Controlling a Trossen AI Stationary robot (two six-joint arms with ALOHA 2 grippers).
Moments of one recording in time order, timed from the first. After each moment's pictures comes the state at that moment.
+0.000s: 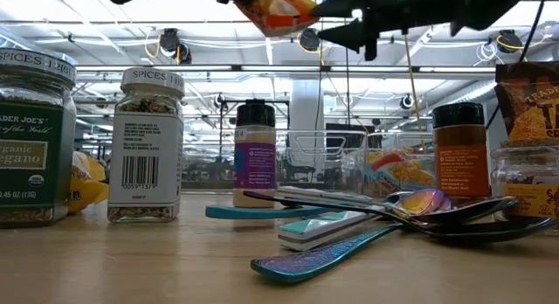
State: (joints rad) left arm 0.03 1.37 0.88 0.78 -0.48 0.76; right arm -0.11 1.24 0.66 0.70 0.23 0.21
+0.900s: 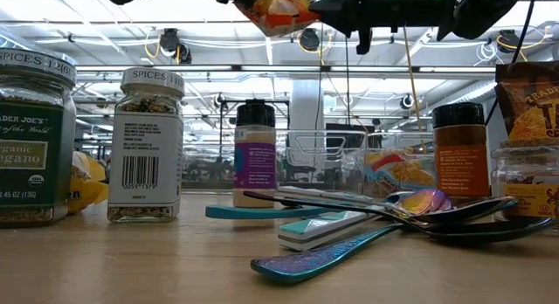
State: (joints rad) left arm 0.03 1.38 0.88 0.79 -0.50 0.75; right arm -0.13 1.30 0.66 0.91 0.23 0.16
